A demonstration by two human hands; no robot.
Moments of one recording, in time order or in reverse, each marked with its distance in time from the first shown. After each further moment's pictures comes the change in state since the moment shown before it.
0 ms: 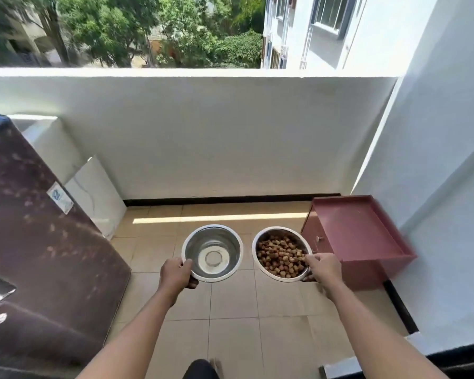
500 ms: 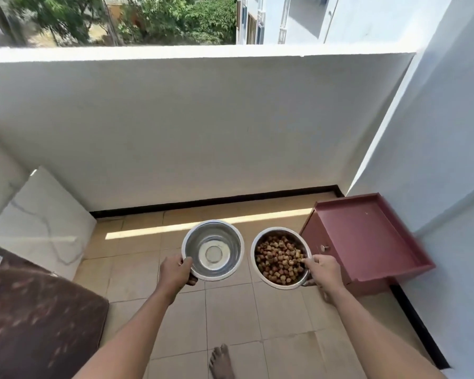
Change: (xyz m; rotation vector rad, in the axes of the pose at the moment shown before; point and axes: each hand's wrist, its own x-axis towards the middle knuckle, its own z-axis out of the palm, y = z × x) left_hand 0.243 0.073 0.060 0.121 -0.121 -0.008; right_hand 0.190 -0.044 0.095 -0.013 0.017 0.129
